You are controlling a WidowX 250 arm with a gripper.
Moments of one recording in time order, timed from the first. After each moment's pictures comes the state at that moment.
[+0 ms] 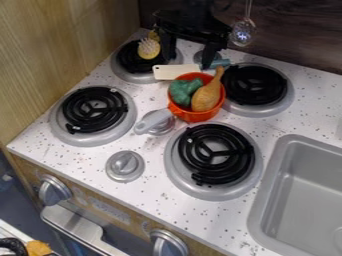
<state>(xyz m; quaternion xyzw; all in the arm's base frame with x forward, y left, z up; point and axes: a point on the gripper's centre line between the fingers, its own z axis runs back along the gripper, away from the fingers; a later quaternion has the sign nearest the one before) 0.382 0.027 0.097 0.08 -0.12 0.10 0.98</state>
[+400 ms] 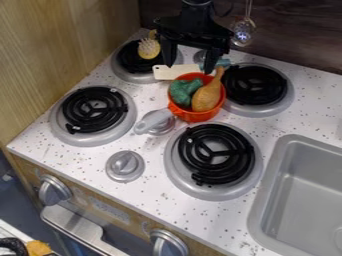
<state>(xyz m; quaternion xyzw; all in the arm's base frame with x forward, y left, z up) 0.373 0.024 0.094 0.06 -0.12 0.12 0.98</state>
